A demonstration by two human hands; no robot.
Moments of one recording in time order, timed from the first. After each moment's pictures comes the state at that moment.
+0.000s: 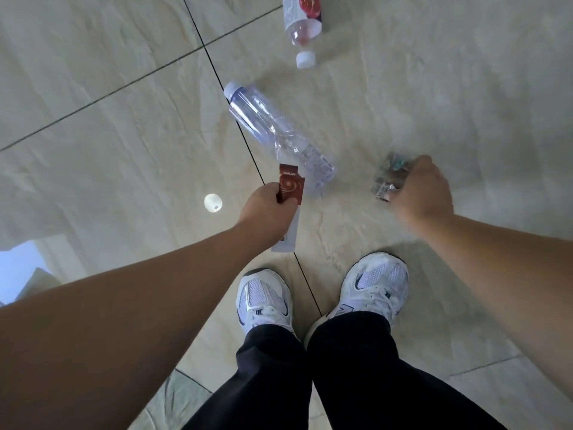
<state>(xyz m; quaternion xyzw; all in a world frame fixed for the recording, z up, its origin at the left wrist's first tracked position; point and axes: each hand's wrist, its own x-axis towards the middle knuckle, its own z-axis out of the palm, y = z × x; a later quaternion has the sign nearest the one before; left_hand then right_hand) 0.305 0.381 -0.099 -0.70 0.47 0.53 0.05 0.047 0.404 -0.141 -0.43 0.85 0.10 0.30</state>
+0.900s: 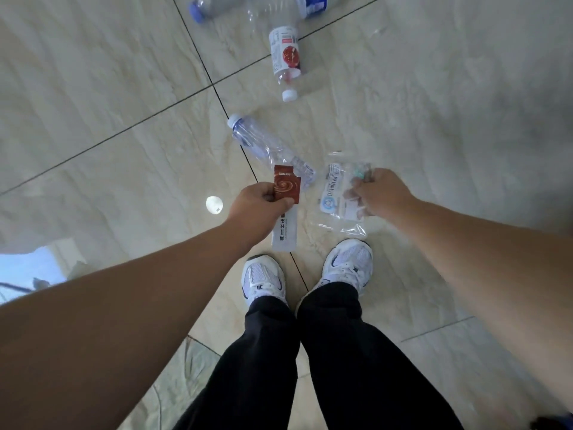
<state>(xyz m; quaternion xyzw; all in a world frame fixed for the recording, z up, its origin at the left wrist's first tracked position) 0.295 0.365 0.024 -0.70 0.36 0.61 -0.02 0.066 0.378 -0.009 -0.22 0.78 -0.08 0.58</state>
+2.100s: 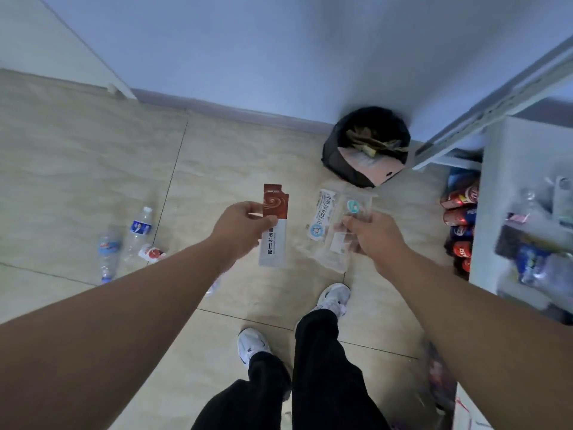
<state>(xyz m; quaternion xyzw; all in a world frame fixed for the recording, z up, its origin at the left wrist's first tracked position) -0.040 0.446 0.395 -0.43 0.66 0.59 0.19 -0.135 0.671 0.373 0.21 0.76 -0.50 0.36</state>
